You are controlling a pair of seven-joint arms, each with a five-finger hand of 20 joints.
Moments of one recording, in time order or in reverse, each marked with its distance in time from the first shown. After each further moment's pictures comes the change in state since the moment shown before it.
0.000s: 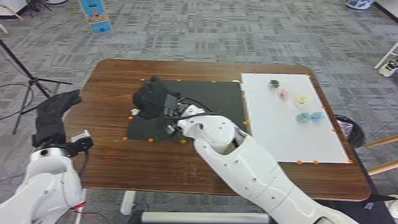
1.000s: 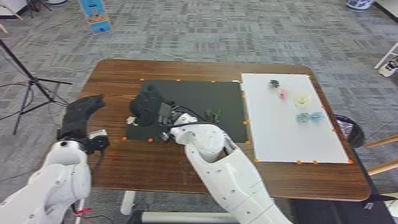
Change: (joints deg) left arm -6.0 -1.5 3.3 1.8 3.1 -10.0 -13.0; right arm -8.6 -12.1 13.3 5.1 -16.4 -1.0 -7.9
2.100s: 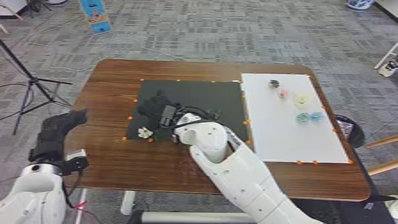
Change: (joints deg) left arm 18.4 -0.9 -14.1 -5.1 0.0 -3.4 5.9; right arm 4.4 8.6 -9.3 -4.3 0.5 -9.9 11.0
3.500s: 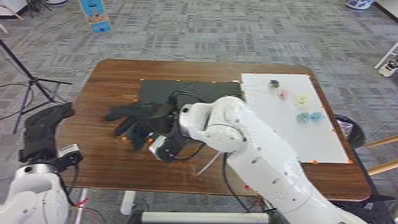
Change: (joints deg) left arm -1.1 0.6 1.9 0.1 -8.1 7.3 11.5; right arm 3.3 6.1 0.6 -17.0 112.8 -25.6 47.2
